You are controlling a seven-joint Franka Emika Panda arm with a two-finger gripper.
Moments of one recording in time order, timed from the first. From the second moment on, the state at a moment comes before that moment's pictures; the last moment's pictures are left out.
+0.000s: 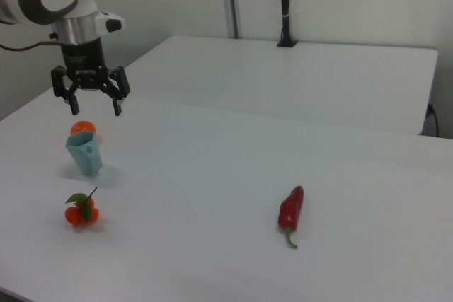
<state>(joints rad) 0.14 -0.04 0.00 -1.71 0.04 1.61 -0.32</state>
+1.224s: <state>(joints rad) 0.14 0.19 0.23 -1.74 0.04 2.02 -0.48</state>
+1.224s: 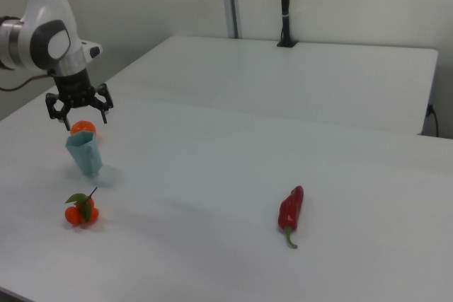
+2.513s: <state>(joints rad) 0.19 0.34 0.25 -1.77 -0.06 2.17 -0.48</state>
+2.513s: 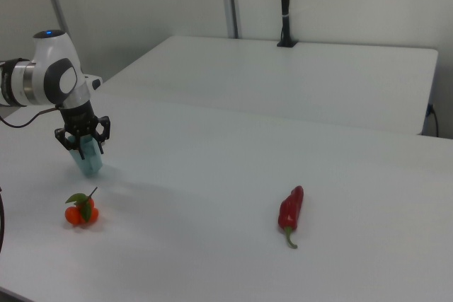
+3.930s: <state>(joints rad) 0.20 0.32 0.26 -1.76 -0.06 2.17 -0.46</state>
